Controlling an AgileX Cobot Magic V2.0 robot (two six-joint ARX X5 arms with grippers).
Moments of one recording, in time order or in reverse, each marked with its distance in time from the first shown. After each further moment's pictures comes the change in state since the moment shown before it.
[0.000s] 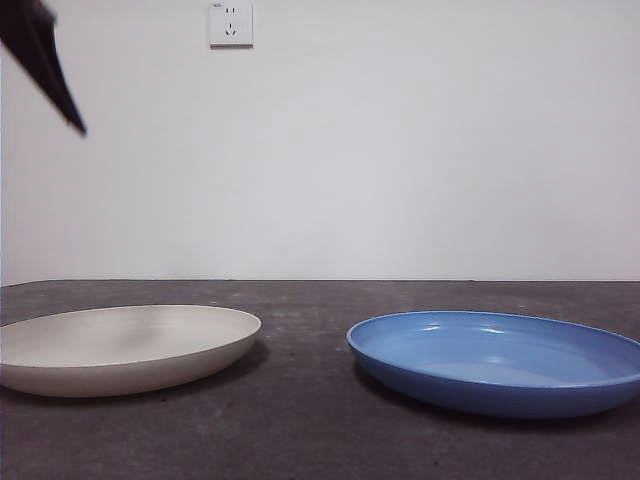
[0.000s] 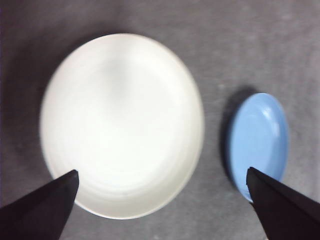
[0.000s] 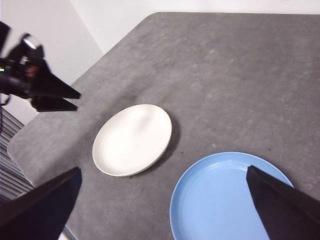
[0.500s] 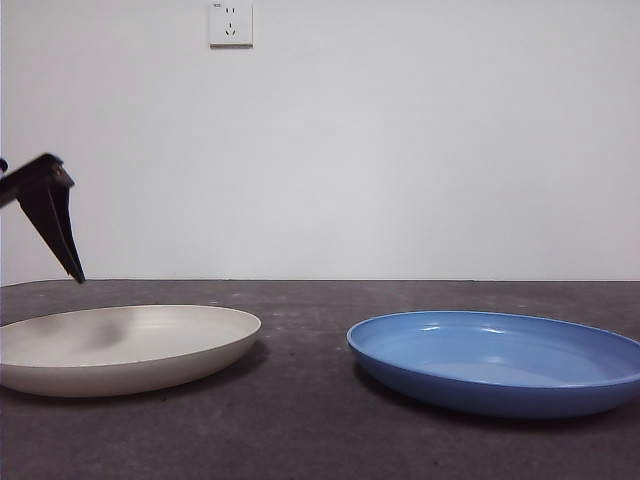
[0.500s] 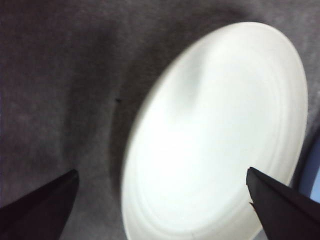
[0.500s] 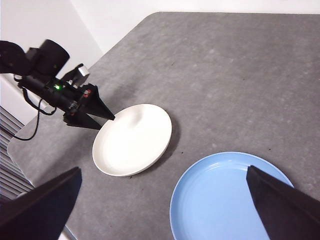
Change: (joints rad) left arm 0.031 0.368 0.000 0.119 -0.049 0.048; right arm 0.000 0.000 0.000 0.000 0.000 0.000
